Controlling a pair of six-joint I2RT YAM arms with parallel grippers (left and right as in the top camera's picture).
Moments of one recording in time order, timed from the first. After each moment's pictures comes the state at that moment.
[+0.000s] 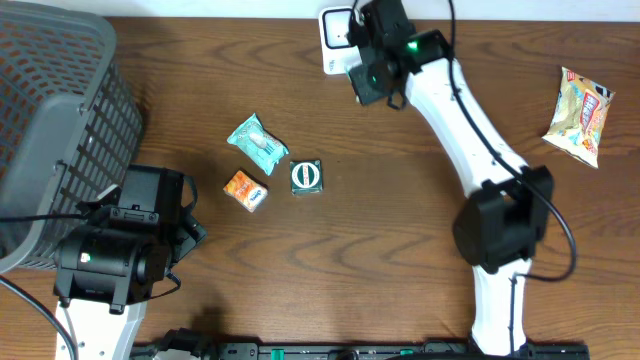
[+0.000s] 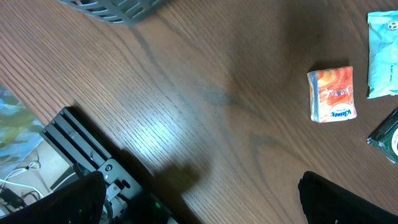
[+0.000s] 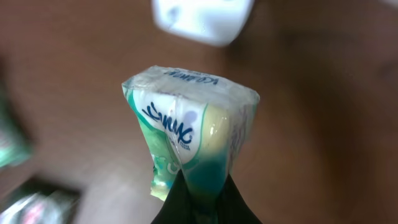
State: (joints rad) left arm -0.16 1.00 1.21 -1.54 -0.32 -0.91; right arm 0.40 2.20 2.11 -0.98 0.07 -0.06
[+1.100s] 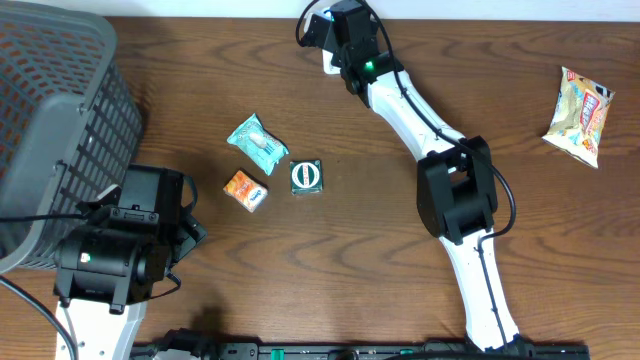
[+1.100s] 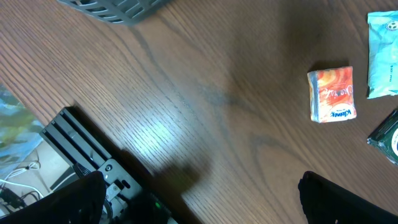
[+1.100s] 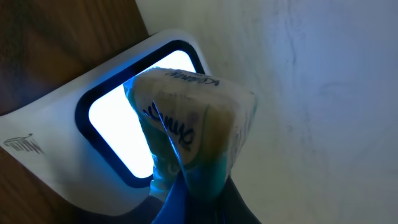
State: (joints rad) left arm -0.16 1.00 1.21 -1.54 -0.32 -0.91; right arm 0.43 2.50 2.18 -0.25 0.34 -1.02
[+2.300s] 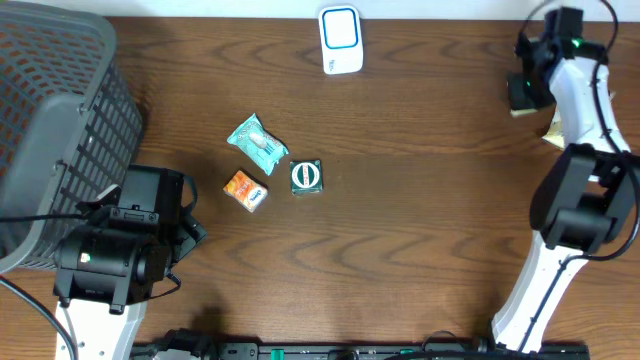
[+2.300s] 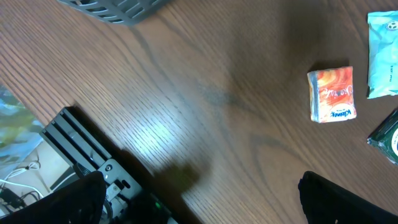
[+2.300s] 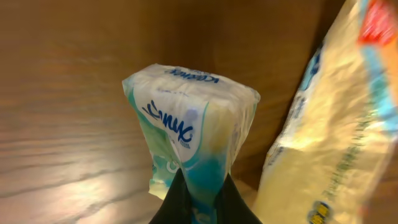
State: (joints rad) left arm -0.16 1.00 1.21 -1.54 -0.32 -0.91; right arm -0.22 2.27 1.95 -0.92 0.13 -0.26
